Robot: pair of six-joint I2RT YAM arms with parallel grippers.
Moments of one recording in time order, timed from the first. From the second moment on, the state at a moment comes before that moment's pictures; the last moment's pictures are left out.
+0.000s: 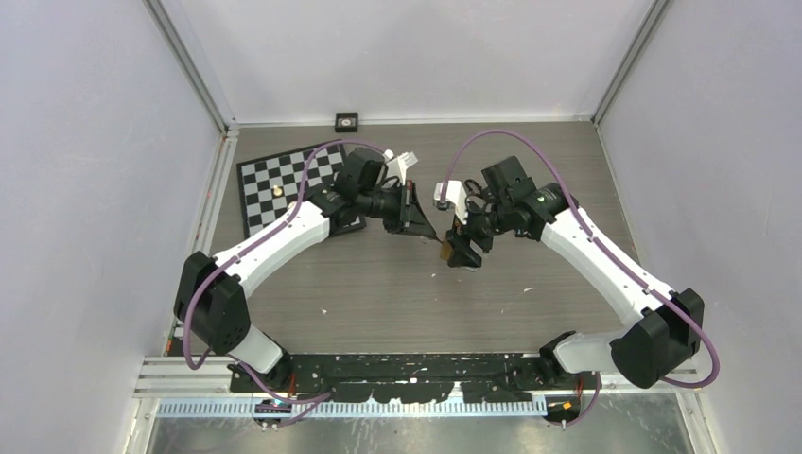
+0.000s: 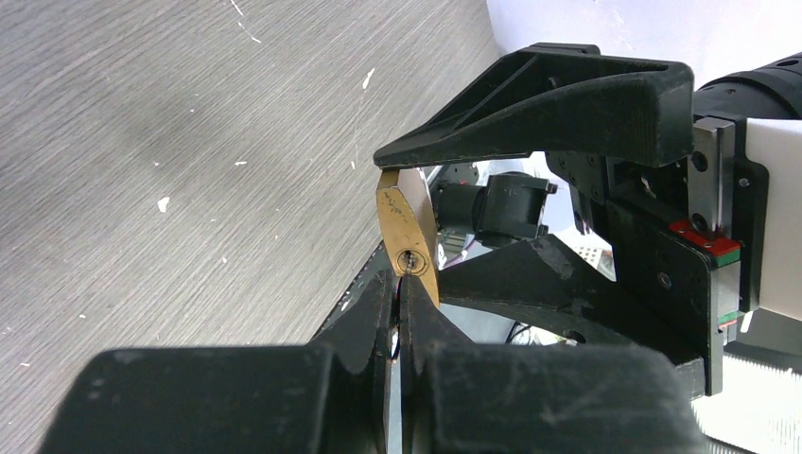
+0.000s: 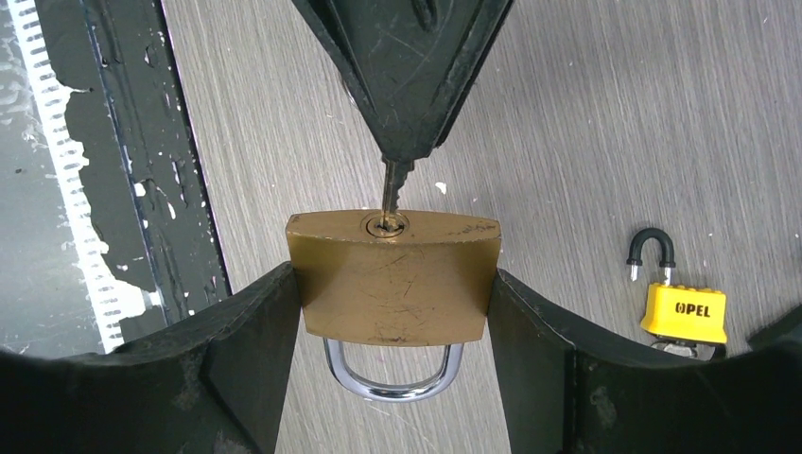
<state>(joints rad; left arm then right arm) -0.65 1.53 1.27 -0.37 0.67 -0.68 0.52 1.31 1.21 -0.87 -0.62 -0.61</state>
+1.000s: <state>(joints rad) -0.67 1.57 1.24 -0.31 0.69 -0.71 0.51 1.32 1.23 -0.89 -0.50 -0.61</state>
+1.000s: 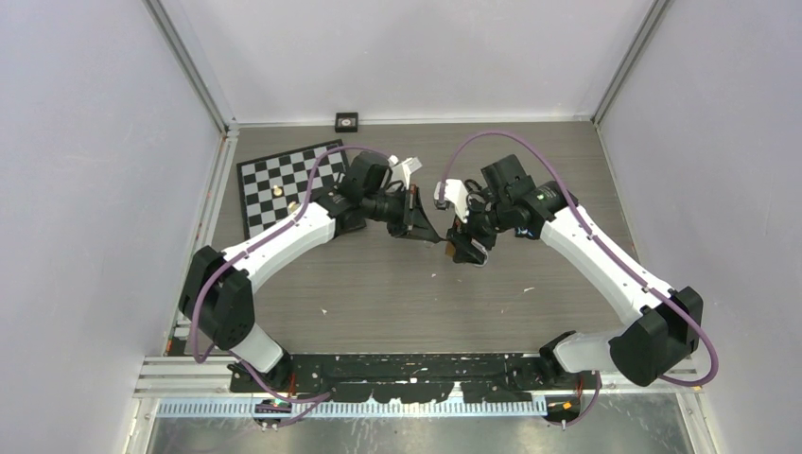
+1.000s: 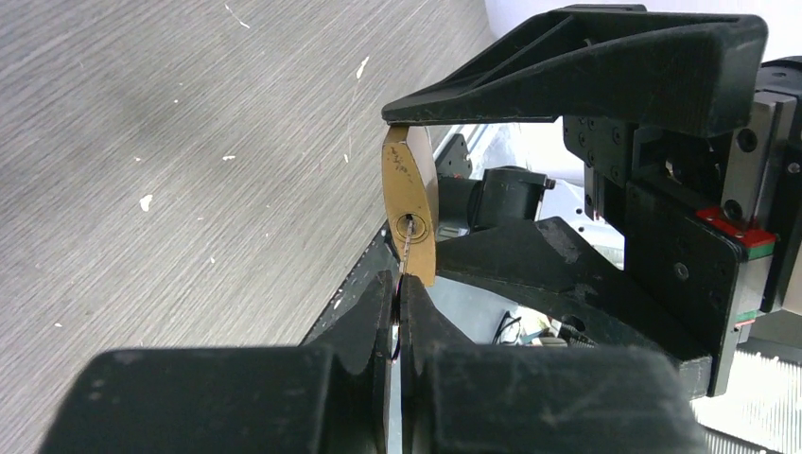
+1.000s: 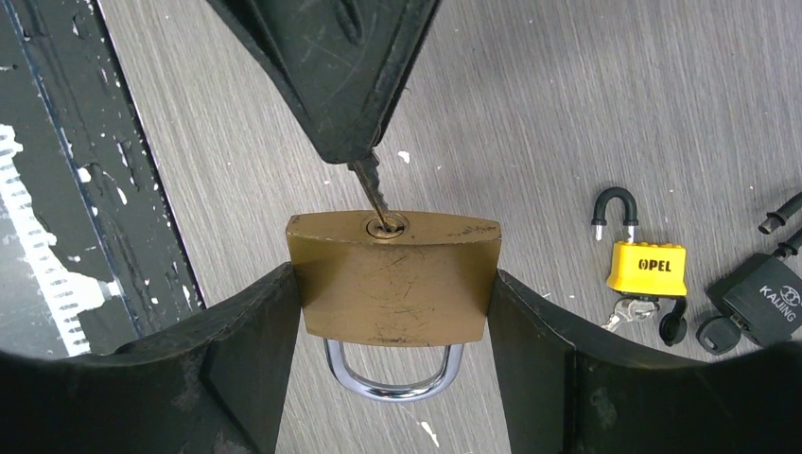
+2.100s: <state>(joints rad) -0.71 1.58 1.27 -0.40 0.75 -0.60 0.53 1.34 1.25 -1.07 -0.60 -0.84</state>
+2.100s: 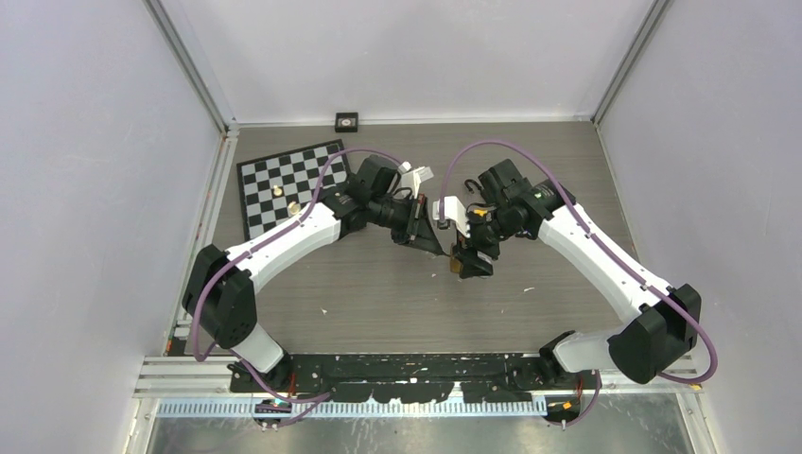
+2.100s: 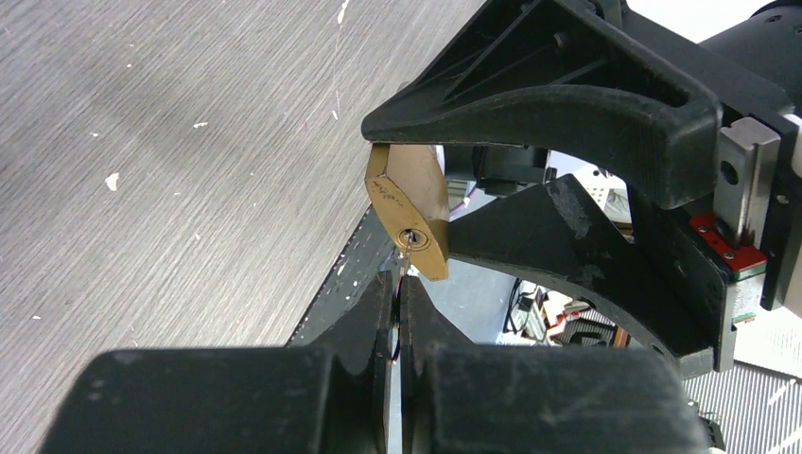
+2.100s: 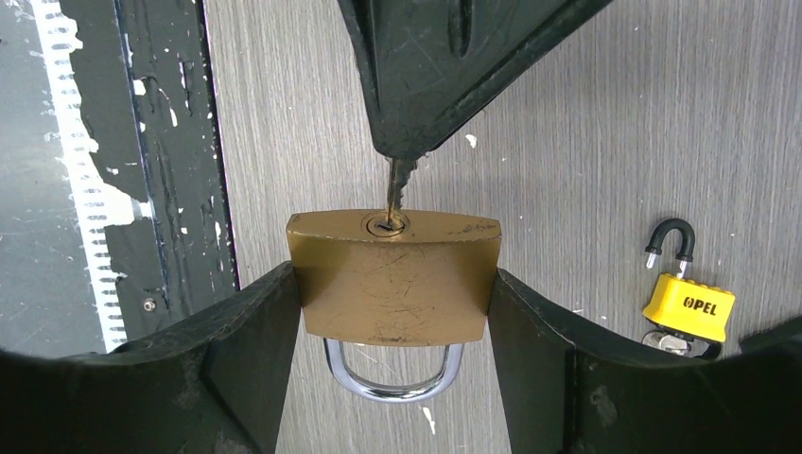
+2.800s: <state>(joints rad) -0.70 1.58 1.27 -0.39 0.77 -0.63 0.54 1.29 1.23 -1.02 -0.53 -0.89</state>
